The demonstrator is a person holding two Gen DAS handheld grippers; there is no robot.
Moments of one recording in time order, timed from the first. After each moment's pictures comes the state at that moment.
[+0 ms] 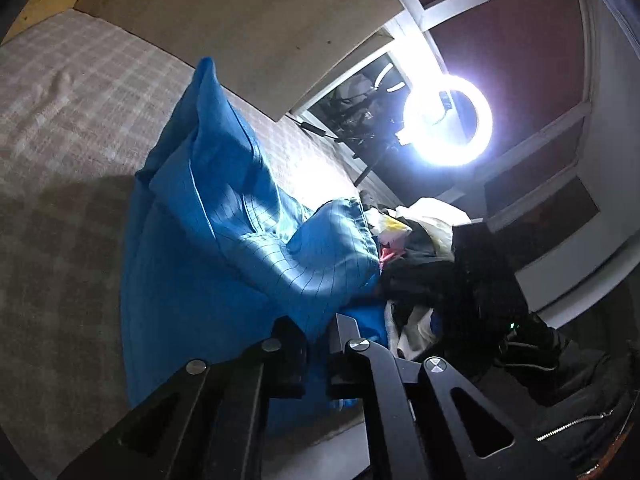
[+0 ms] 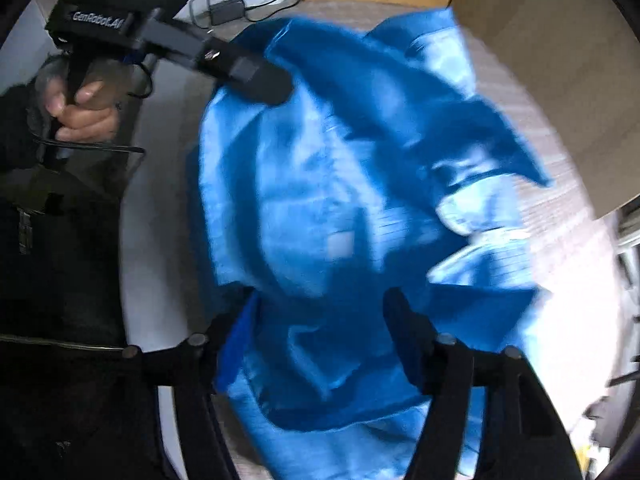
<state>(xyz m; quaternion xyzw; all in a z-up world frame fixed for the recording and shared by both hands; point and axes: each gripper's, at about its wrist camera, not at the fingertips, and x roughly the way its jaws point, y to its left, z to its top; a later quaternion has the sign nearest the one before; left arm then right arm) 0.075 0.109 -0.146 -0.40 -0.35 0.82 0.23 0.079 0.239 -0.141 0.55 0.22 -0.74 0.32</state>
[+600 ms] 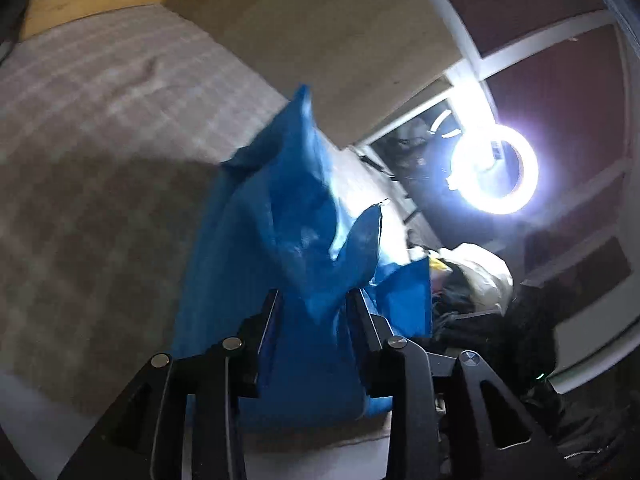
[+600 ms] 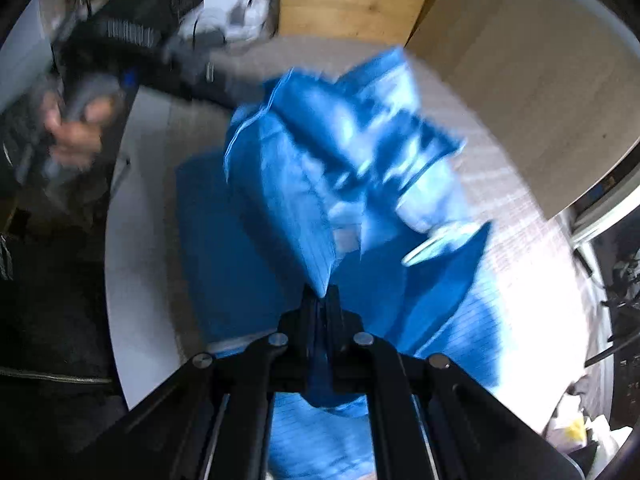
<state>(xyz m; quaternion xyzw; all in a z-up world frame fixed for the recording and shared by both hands) 0.114 0.099 -0.160 -0.38 -0.39 0.83 0.10 0.110 0.251 -0.124 0.49 0.24 -0.79 0.26</state>
